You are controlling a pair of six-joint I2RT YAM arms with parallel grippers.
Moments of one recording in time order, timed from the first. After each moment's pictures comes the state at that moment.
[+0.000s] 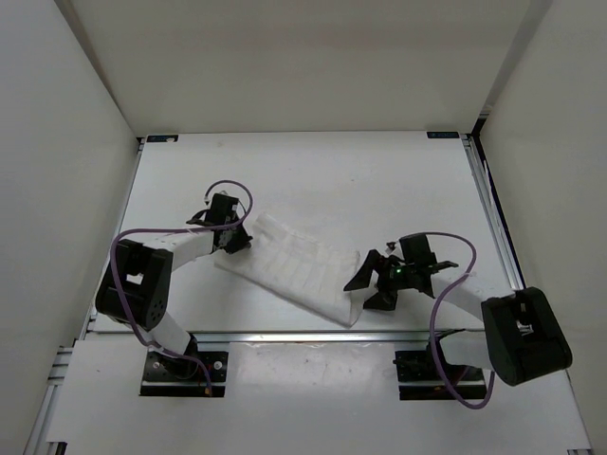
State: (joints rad) left arm -0.31 1.59 0.81 -0.18 -0.04 -0.74; right arm 0.33 1.25 0.39 -0.20 -0.69 0.83
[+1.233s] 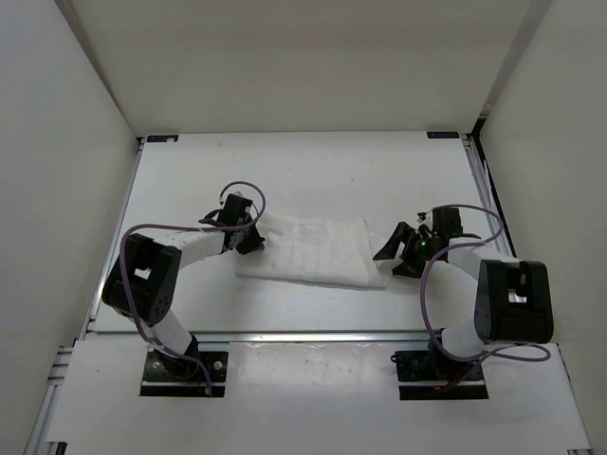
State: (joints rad) left arm -0.40 1.64 0.84 -0.16 -0.01 -0.79; right arm 0.01 1.47 0.65 -0.32 -0.60 0.46
